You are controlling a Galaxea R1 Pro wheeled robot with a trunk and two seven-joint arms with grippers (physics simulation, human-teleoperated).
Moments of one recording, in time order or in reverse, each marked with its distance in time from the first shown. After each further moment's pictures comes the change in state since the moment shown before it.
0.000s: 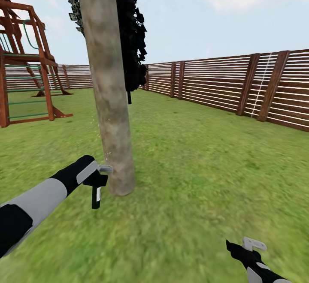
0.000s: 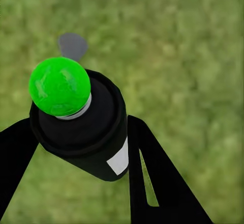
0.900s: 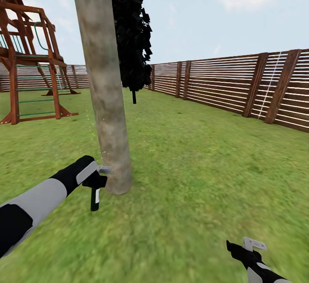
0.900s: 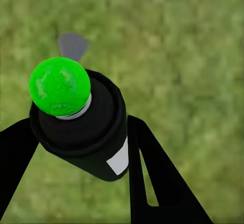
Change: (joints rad) left arm 0.000 0.001 -0.003 0.009 0.005 0.022 0.000; right arm 0.000 -0.002 0.001 0.001 0.002 0.000 -0.002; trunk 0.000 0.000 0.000
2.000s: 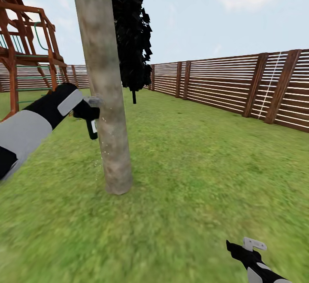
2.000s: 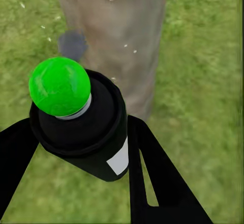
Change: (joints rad) left arm -0.515 0.021 0.005 0.004 0.003 0.011 -0.002; right arm 0.000 0.000 0.001 0.000 0.000 0.000 0.003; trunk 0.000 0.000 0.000
